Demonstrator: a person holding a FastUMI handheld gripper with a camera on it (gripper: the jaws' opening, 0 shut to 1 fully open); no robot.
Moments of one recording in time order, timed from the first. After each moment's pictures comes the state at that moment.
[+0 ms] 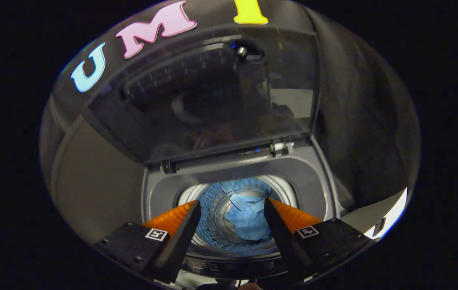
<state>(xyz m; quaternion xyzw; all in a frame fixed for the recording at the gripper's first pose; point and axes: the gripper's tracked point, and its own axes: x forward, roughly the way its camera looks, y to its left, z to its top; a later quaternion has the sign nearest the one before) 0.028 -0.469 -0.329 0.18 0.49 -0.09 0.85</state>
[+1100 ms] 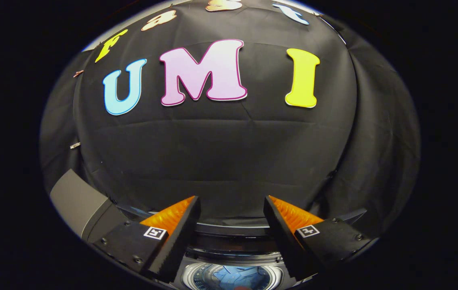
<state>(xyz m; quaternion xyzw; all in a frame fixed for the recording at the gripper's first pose) 0.217 -0.437 -0.221 0.05 0.30 -0.01 0.95</state>
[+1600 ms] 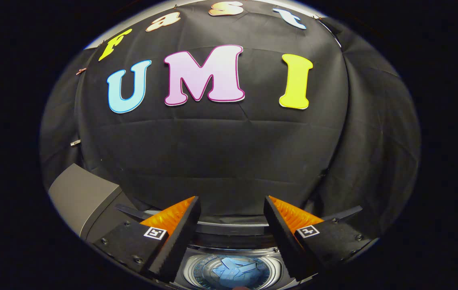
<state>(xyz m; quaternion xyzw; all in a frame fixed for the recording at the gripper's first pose) 0.169 -0.435 -0.212 0.04 0.29 -0.02 0.95</state>
